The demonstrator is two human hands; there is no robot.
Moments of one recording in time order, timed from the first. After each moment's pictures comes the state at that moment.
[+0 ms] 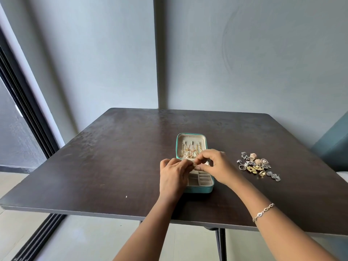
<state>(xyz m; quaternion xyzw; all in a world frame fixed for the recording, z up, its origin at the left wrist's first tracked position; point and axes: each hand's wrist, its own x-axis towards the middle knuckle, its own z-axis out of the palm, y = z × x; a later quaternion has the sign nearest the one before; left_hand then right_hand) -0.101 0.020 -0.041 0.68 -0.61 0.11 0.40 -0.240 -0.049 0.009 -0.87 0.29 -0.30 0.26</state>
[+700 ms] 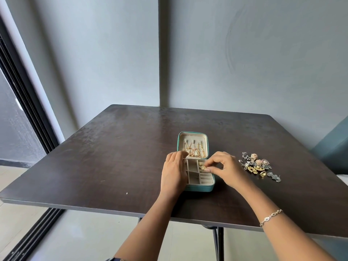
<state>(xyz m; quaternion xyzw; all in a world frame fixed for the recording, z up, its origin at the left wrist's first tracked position) -0.108 0.022 -0.034 0.70 -0.56 -0.02 0.45 -0.260 -0.062 -0.010 -0.88 0.33 -0.29 0.21</state>
